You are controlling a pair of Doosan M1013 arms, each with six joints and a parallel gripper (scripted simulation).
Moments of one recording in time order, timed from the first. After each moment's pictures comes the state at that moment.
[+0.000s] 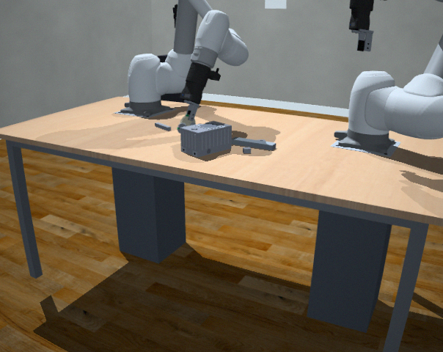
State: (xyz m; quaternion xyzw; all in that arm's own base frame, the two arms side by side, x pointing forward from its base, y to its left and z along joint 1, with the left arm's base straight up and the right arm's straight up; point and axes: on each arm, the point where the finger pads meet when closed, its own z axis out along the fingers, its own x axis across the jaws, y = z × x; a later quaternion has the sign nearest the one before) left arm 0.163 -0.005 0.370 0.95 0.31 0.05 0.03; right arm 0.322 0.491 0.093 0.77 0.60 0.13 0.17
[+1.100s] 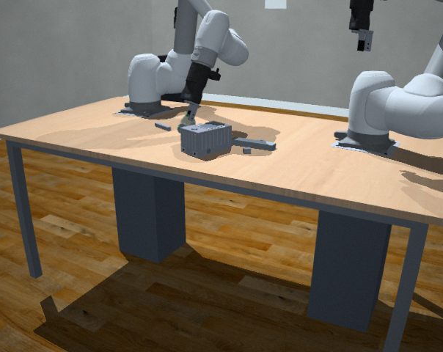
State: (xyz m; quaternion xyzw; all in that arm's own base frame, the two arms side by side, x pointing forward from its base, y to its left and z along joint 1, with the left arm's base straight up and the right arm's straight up) left arm 0.163 -0.005 0.370 0.95 0.31 0.05 0.03; right arm 0.321 0.491 0.093 0.77 0.60 0.13 0.17
